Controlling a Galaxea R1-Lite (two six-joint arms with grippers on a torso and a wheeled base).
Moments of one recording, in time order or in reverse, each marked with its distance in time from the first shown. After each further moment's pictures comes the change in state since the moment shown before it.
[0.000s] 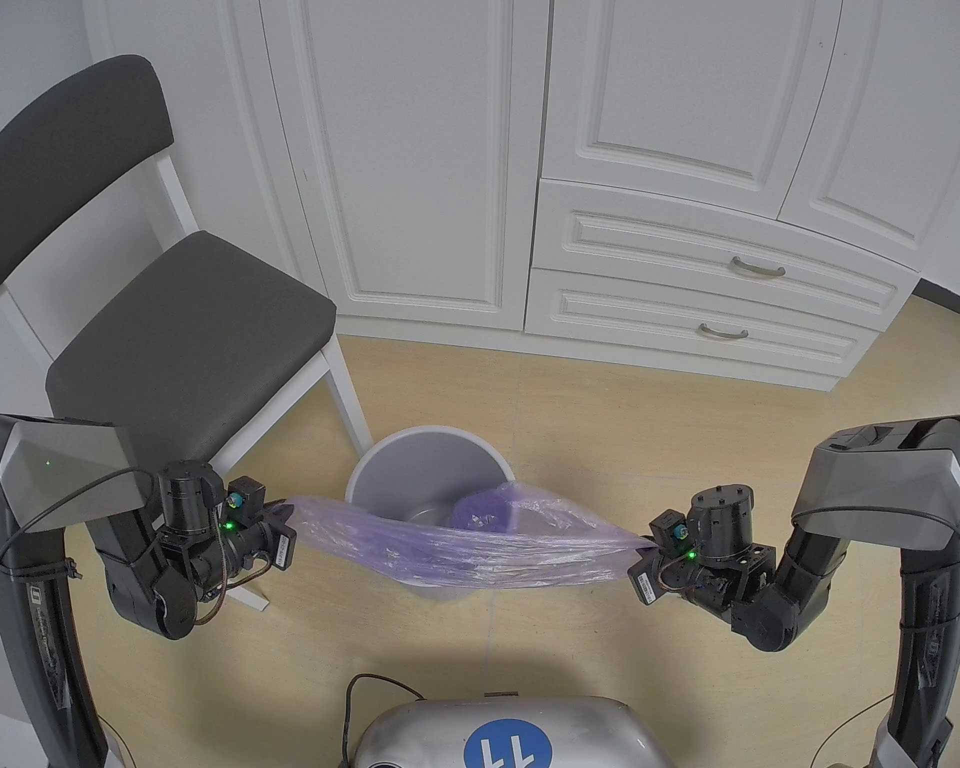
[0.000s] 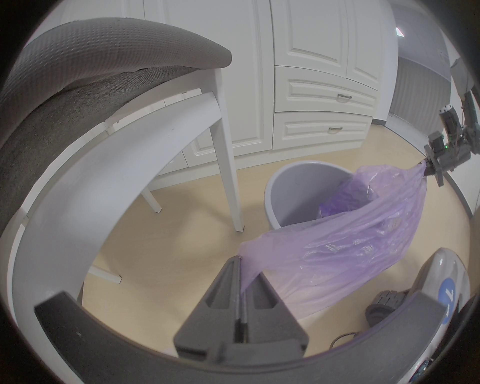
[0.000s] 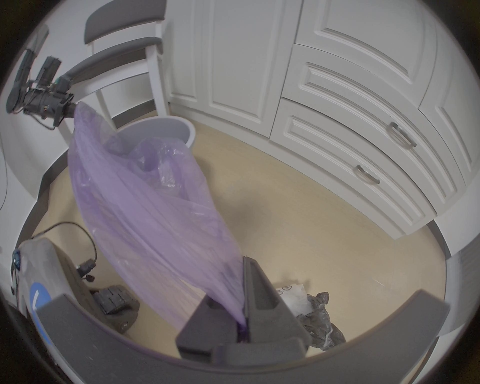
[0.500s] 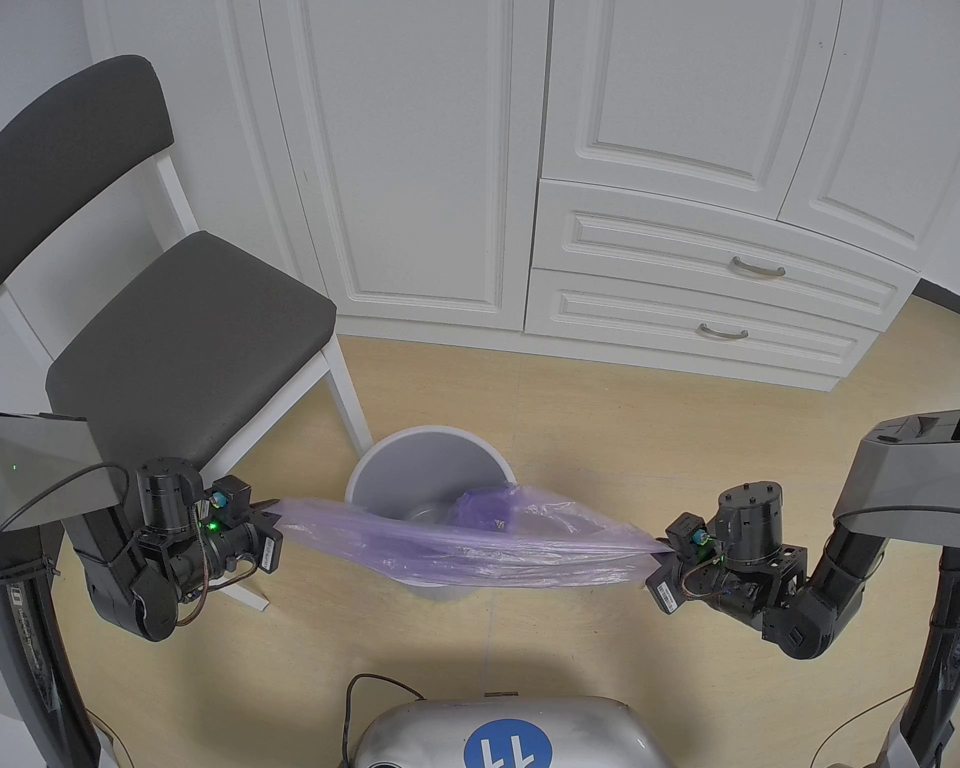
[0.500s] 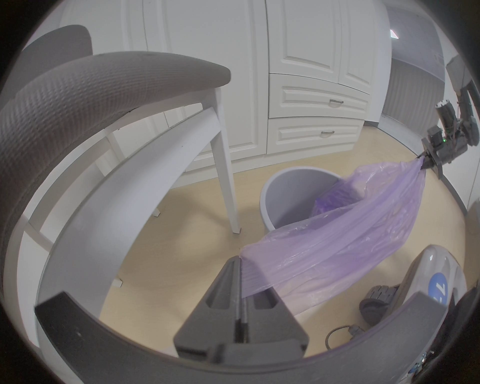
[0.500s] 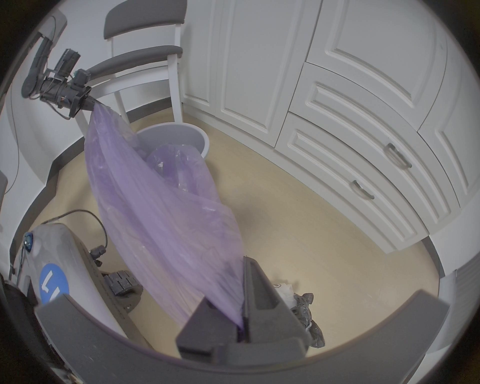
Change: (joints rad) left arm 0.034 -0.074 0.063 0.012 -0.069 0.028; right arm 0.014 -0.144 0.129 0.013 0.005 -0.086
